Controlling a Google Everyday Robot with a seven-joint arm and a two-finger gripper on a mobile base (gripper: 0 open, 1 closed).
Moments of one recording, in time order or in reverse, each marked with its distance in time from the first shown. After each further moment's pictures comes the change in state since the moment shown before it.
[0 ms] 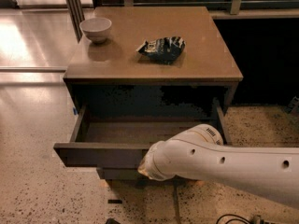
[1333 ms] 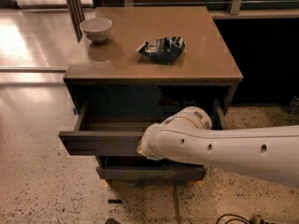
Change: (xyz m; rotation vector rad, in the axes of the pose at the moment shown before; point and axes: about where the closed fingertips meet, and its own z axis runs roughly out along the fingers) arm -0.025 -0.061 0.009 0.123 0.001 -0.113
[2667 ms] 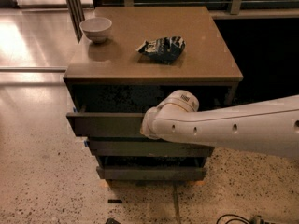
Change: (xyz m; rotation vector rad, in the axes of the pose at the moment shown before) arm 0.004 -0.075 0.036 0.107 0.051 -0.083
